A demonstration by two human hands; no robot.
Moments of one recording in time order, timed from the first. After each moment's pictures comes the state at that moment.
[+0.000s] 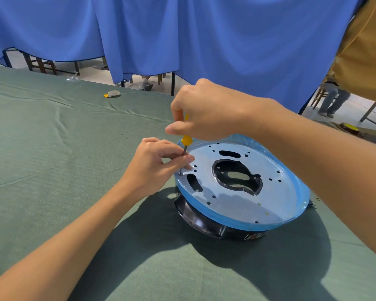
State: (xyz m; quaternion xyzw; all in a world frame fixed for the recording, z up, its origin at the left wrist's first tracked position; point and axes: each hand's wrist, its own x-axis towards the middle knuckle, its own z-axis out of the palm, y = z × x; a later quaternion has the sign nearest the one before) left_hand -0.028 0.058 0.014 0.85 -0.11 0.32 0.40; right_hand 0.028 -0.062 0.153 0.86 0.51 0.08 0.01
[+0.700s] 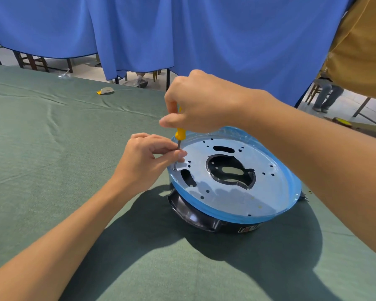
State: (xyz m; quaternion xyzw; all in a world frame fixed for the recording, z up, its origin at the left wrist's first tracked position) left_hand -0.030 0.056 0.013 0.84 -0.10 0.36 0.40; right_hand 0.029 -0.064 0.154 0.85 0.51 0.11 0.02
